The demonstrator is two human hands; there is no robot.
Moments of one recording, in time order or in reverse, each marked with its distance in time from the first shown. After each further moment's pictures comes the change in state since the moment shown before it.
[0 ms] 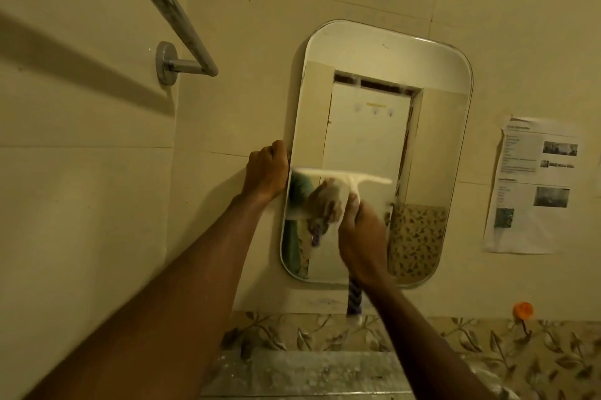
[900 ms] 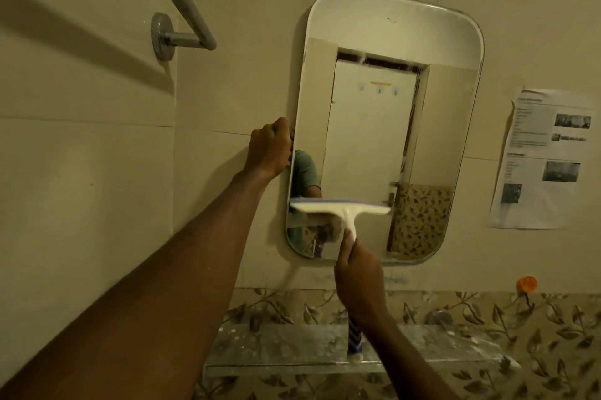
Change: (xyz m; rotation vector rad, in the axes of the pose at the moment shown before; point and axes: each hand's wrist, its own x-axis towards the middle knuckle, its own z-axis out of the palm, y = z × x) left_hand 0.008 -0.007 -0.002 0.084 -0.033 0.060; right_hand -0.075 0.055 0.019 -0.092 -0.111 0.090
